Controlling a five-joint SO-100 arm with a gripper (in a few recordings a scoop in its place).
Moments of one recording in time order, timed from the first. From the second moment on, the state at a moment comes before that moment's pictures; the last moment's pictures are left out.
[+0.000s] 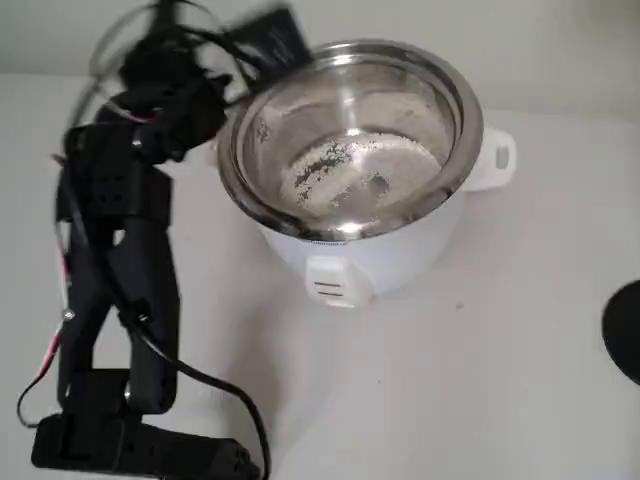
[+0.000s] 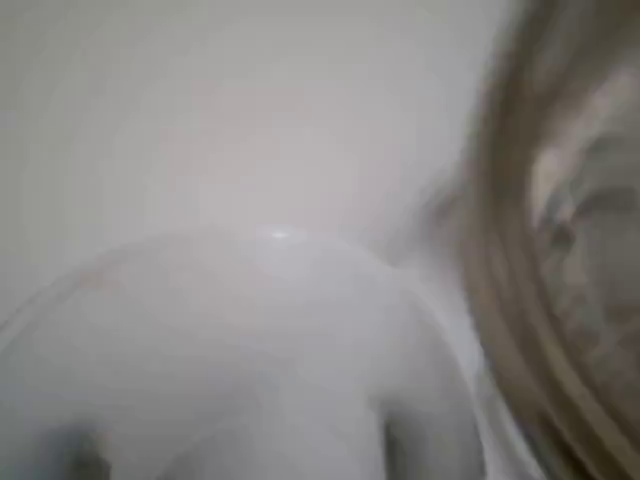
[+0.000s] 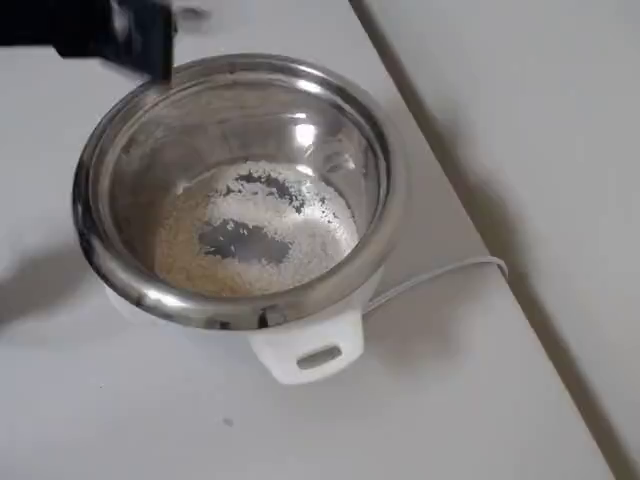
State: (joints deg) arm -22.7 101.4 75.1 42.6 -29.3
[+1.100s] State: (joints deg) arm -40.1 54.8 146.1 -84.6 -88.6
